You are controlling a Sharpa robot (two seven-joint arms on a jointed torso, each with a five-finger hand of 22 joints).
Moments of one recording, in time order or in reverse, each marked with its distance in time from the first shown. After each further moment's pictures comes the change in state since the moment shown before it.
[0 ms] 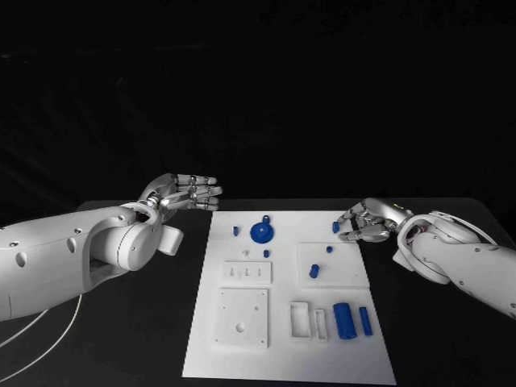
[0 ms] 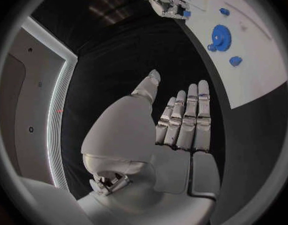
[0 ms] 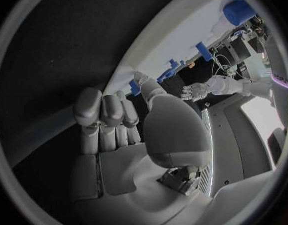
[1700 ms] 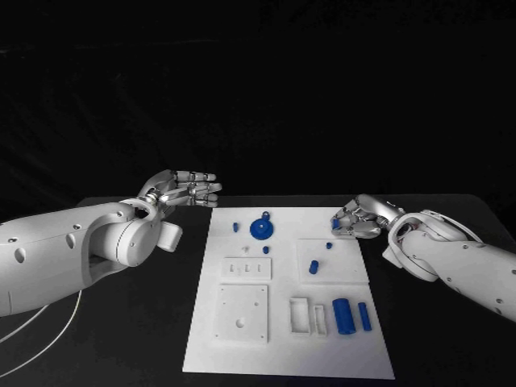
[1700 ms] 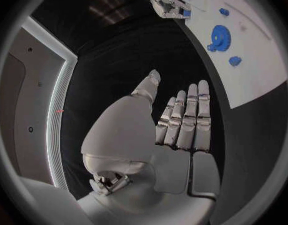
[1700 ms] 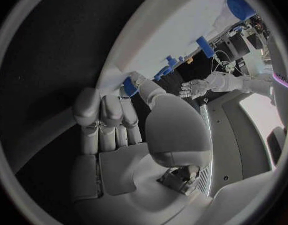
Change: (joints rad) left arm -0.001 -0.003 0.000 -0.002 0.000 0.006 -0.004; left_hand 0.000 0.000 -0.003 -0.003 0.000 0.000 0.000 0.000 0.000 0.000 0.000 0.000 0.000 0.000 0.000 0.000 0.000 0.000 0.000 0.000 0.000 0.000; right arm -0.012 0.038 0.001 -0.015 0.034 -0.039 0.011; right_hand -0.031 0.063 0.196 -0.026 -0.200 0.187 -0.033 -0.007 0.012 0.011 -0.018 0.009 0.013 0.003 -0.010 0.000 0.004 -0.010 -0.001 -0.006 0.000 0.000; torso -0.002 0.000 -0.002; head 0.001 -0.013
